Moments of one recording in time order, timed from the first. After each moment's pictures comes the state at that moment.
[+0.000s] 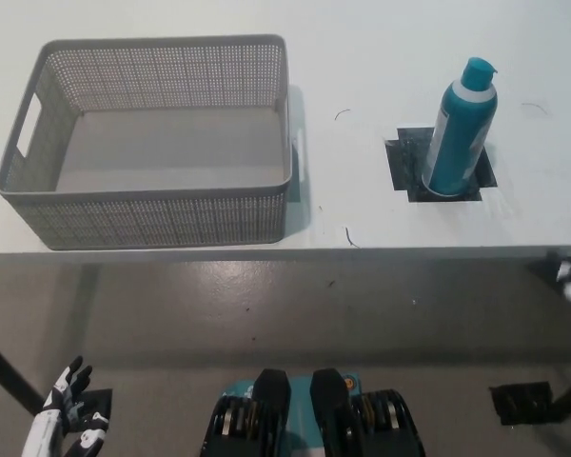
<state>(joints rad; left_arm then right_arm) 0.17 0.20 0.09 0.09 0.05 -0.27 -0.02 -0.23 -0.35 -0.12 -0.05 0.04 -0.24 0.08</state>
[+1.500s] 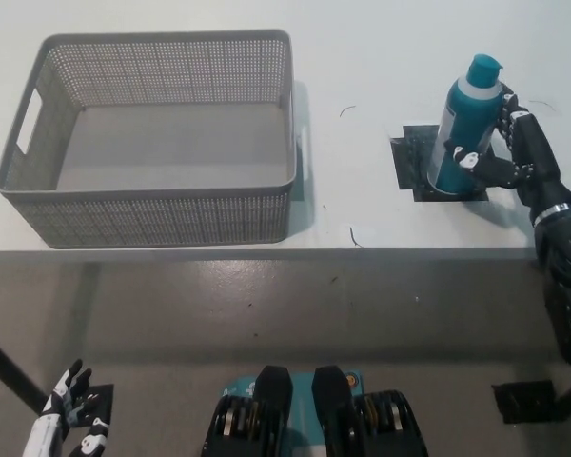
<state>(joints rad) 0.18 0.19 0.10 0.09 0.06 -0.31 -0.02 -0.77 -0.24 -0.05 0.78 -0.03 -0.16 0.06</state>
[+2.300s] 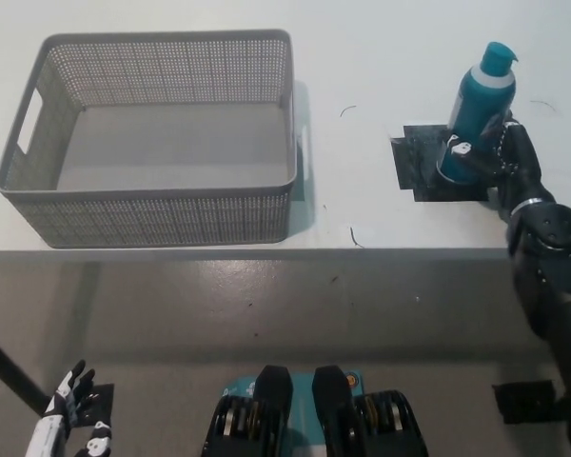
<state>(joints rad) 0.18 0.19 0.09 0.09 0.05 -0.31 -0.03 -0.95 -0.17 -0.22 1.24 0.05 -0.30 -0.06</state>
